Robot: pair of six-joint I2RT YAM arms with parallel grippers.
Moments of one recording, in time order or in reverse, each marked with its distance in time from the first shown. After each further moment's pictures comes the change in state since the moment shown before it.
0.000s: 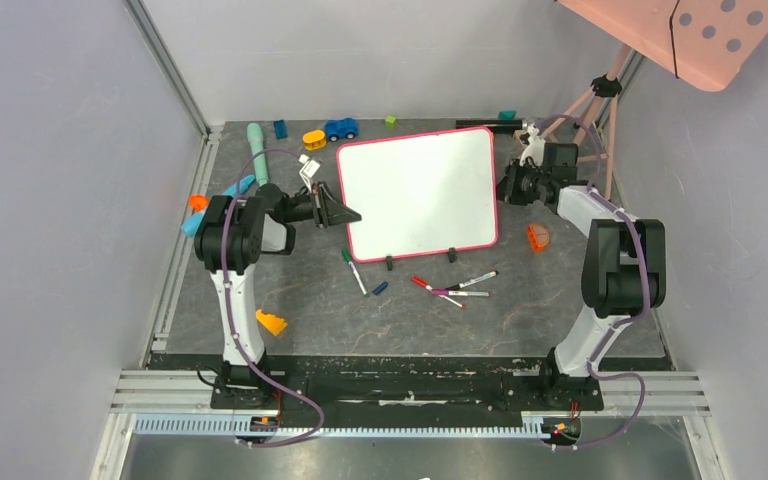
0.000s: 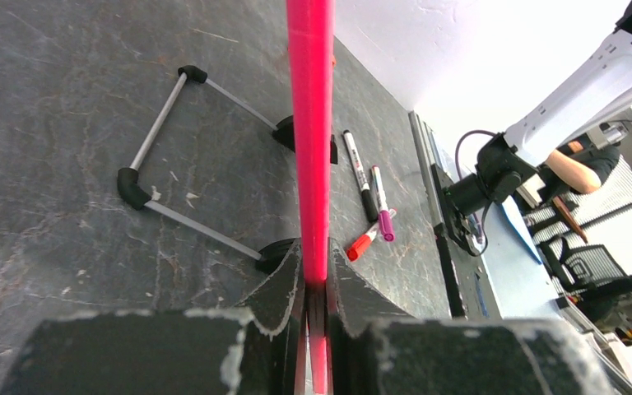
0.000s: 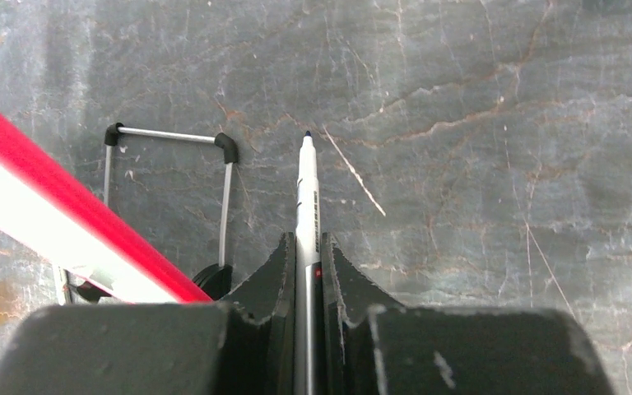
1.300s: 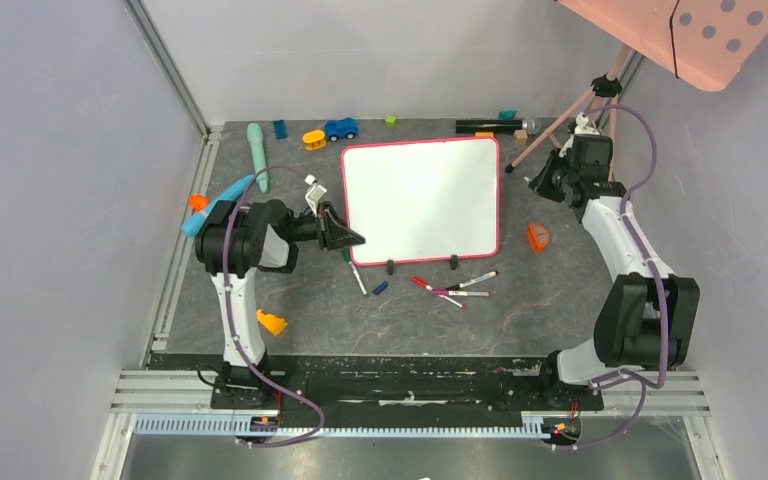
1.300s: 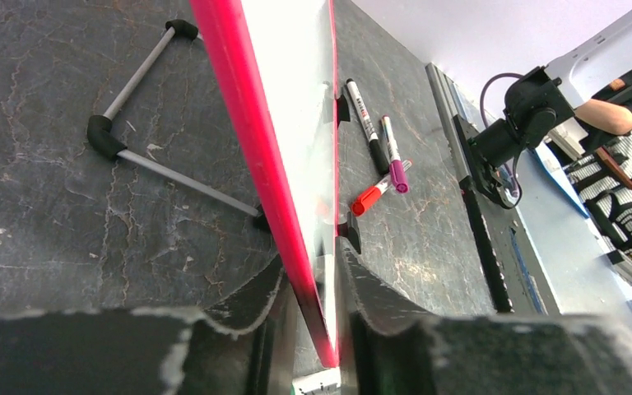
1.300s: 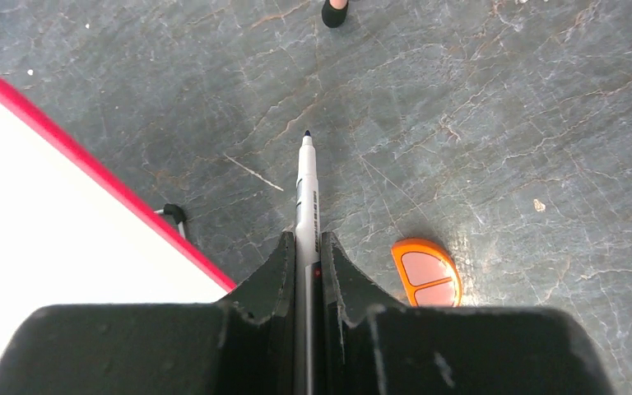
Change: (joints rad) left arm -0.028 -0.041 -0.187 -0.006 0.019 0.270; right arm -0.059 -0.297 -0.029 -0.201 0.407 0.126
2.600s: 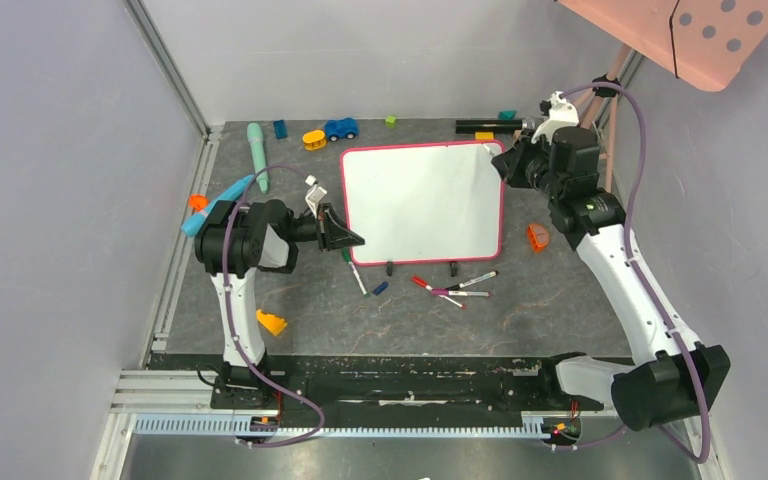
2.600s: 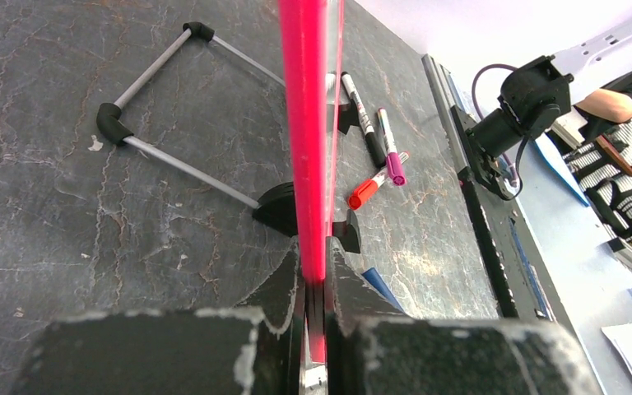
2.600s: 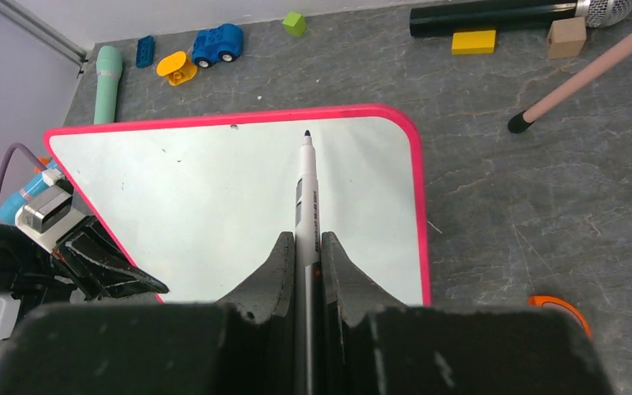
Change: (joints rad) left arm 0.000 -0.001 0.001 -0.009 0.024 0.029; right arm 0.285 -0.296 0.058 0.006 0.041 0.043
